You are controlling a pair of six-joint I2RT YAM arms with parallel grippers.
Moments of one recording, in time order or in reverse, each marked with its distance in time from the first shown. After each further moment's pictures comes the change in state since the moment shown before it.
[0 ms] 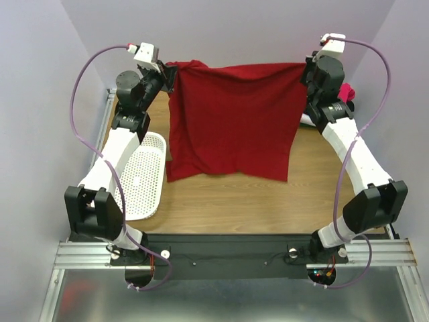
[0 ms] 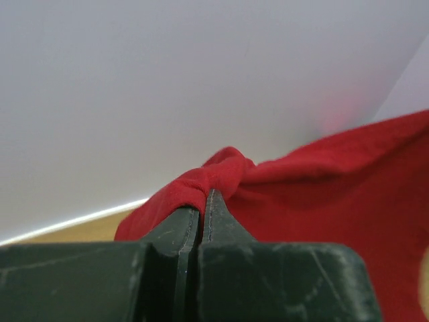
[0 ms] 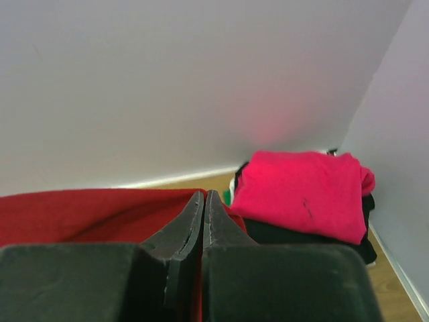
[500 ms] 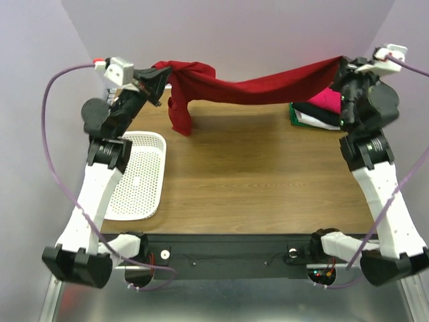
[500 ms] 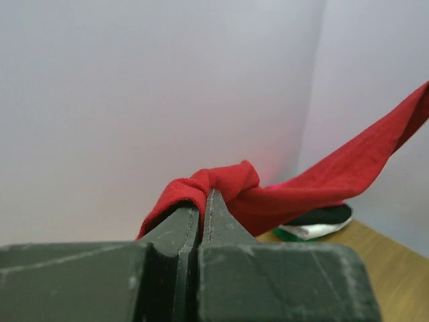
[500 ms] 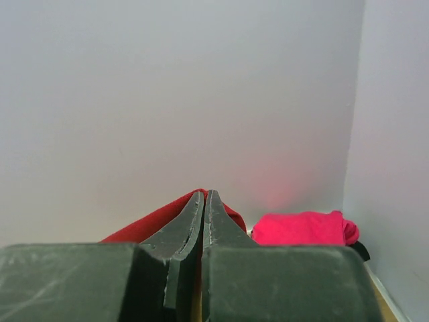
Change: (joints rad) left arm 0.000 -0.317 -0.087 0.066 0.163 -0.058; right arm 0.000 -0.367 -0.084 0.043 -0.087 0.008
